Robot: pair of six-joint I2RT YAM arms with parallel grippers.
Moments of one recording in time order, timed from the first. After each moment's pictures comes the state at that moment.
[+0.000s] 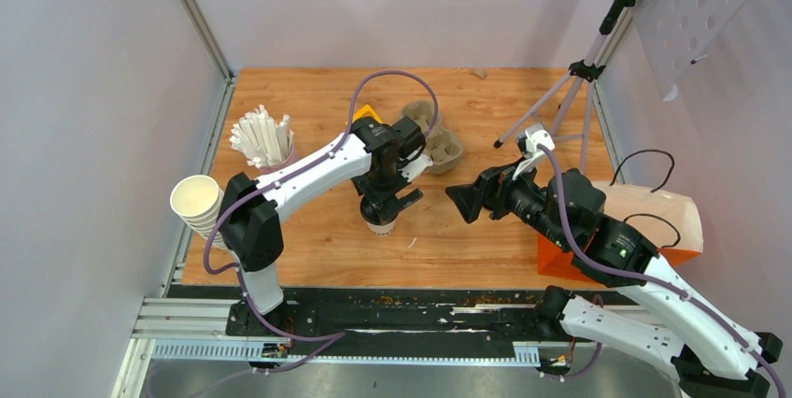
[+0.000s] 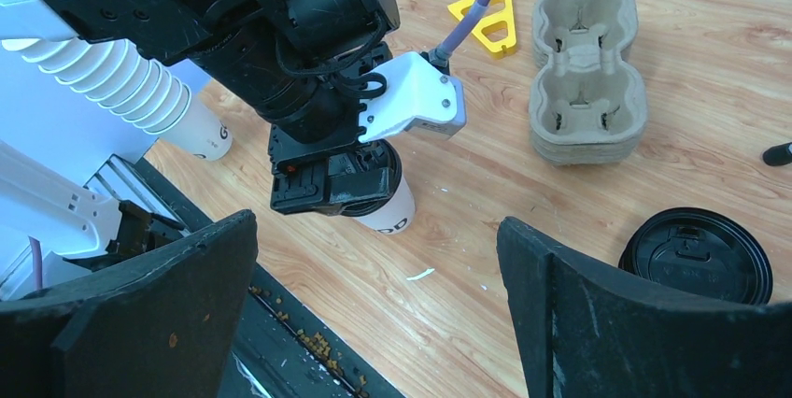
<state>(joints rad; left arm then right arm) -0.84 1.79 1.62 -1.26 -0.02 0.10 0.91 0.71 1.01 -0.49 0.19 0.37</state>
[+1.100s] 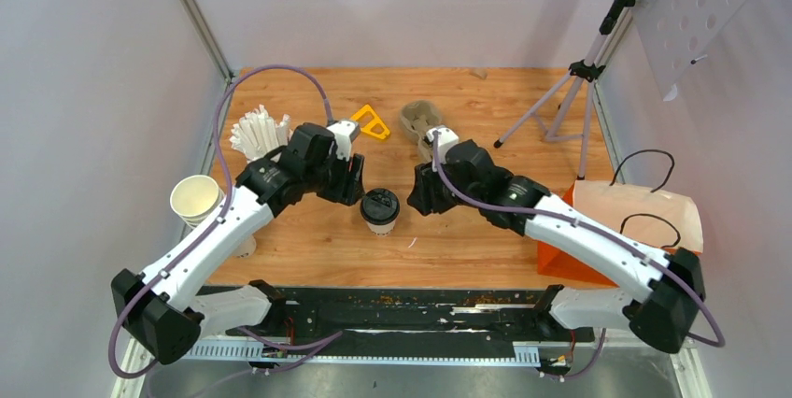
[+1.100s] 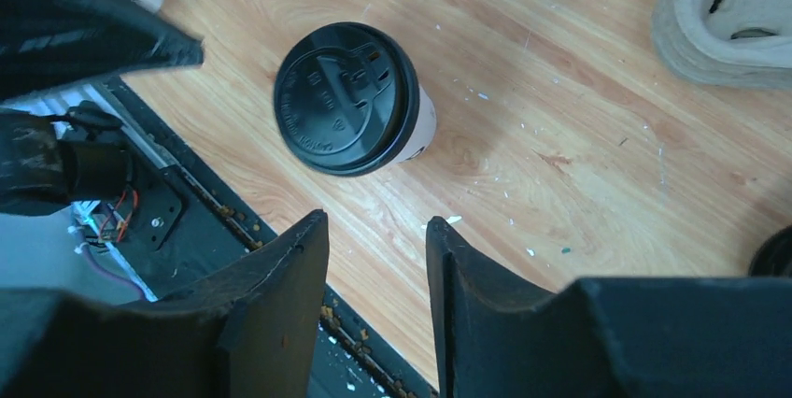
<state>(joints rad) -0.60 1.15 1.15 -0.80 0.06 -0.23 0.87 1.16 1.02 -0.43 -0.03 0.39</state>
